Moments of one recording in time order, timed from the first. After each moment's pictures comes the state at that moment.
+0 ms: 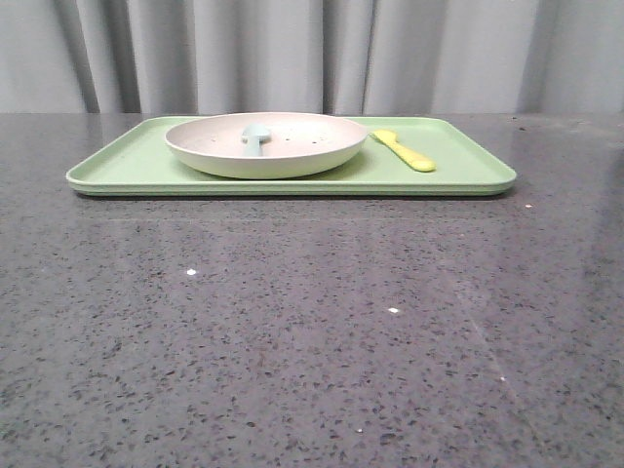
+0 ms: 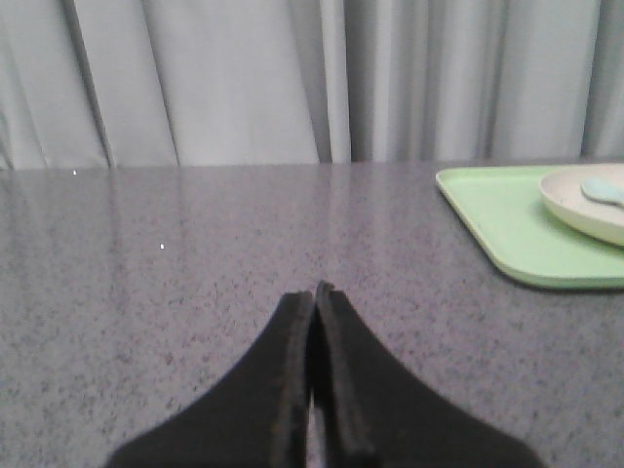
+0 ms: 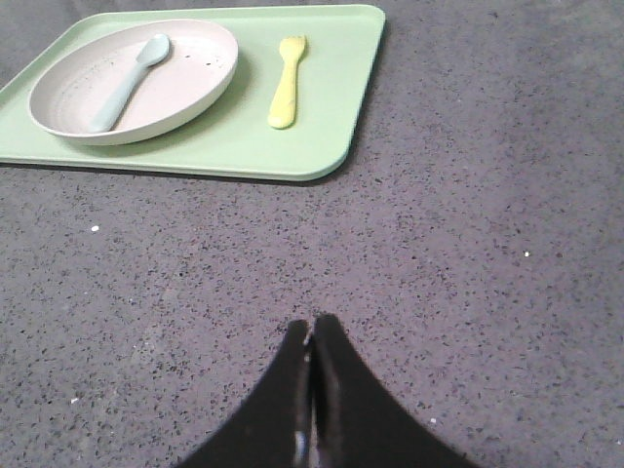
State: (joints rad) left arm 0.05 0.00 0.00 -0.17 0.09 0.13; right arm 0.35 0.35 -0.49 -0.01 0.62 0.24
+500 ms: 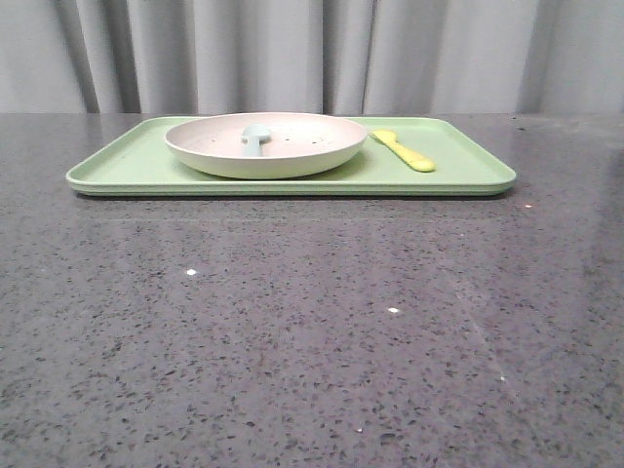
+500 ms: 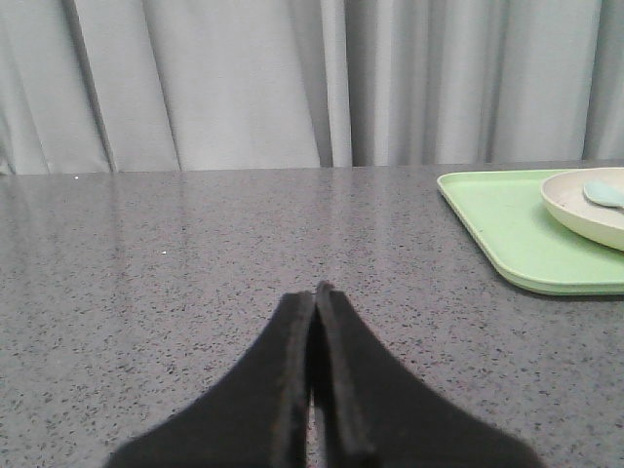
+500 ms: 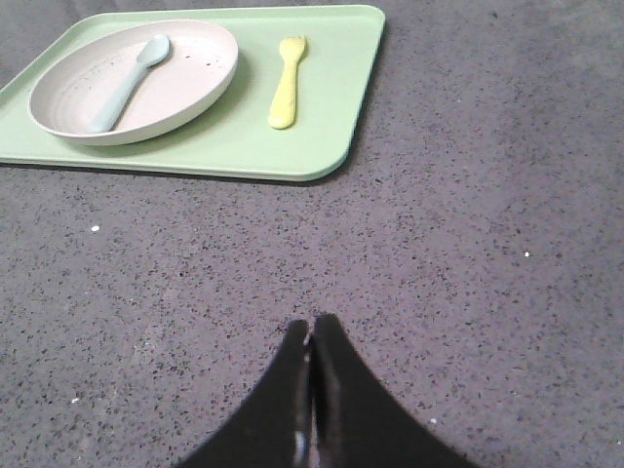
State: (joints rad) left arm 0.05 0.00 0.00 -0.16 0.07 0.13; right arm 0.35 0.35 -0.49 -0.01 0.62 0.24
